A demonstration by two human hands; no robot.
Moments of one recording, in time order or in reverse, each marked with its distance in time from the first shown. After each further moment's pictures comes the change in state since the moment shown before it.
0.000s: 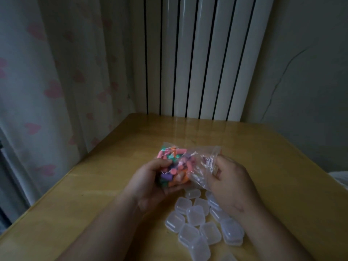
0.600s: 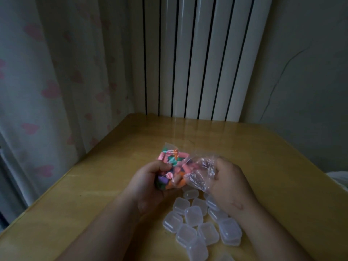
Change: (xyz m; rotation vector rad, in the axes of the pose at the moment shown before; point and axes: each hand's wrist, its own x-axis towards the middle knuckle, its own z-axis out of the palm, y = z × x) left_hand 0.005 -0.004 -0.003 0.012 0.020 0.005; right_hand 0.004 0.004 0.003 0.170 -0.054 0.047
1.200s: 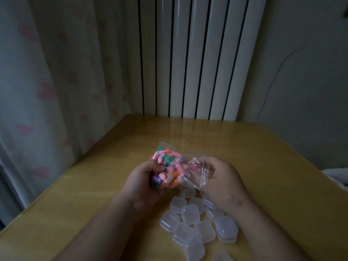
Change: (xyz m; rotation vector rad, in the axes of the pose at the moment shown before) left_hand 0.001 -0.001 -0.002 0.007 -0.044 0.051; right_hand 0.001 0.002 0.006 0.341 -0.067 0.051
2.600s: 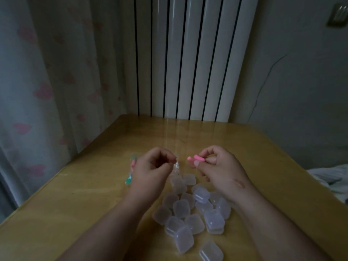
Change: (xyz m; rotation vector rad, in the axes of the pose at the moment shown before) left_hand -0.012 -0.019 0.022 0.828 0.225 0.660; right_hand -0.008 -0.026 -0.024 -0.043 0.075 0.107
